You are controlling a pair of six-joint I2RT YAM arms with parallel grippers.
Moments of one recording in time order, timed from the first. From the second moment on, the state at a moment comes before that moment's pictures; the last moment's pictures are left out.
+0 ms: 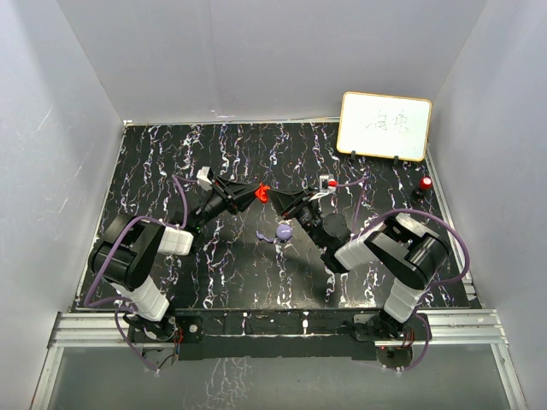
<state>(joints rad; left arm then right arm) -0.38 1.66 0.48 1.25 0.51 -1.69 0.76 1.73 0.50 1.52 0.13 0.71</state>
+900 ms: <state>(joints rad) -0.38 1.66 0.50 1.26 0.51 -1.69 0.74 1.69 0.49 1.52 0.13 0.71</state>
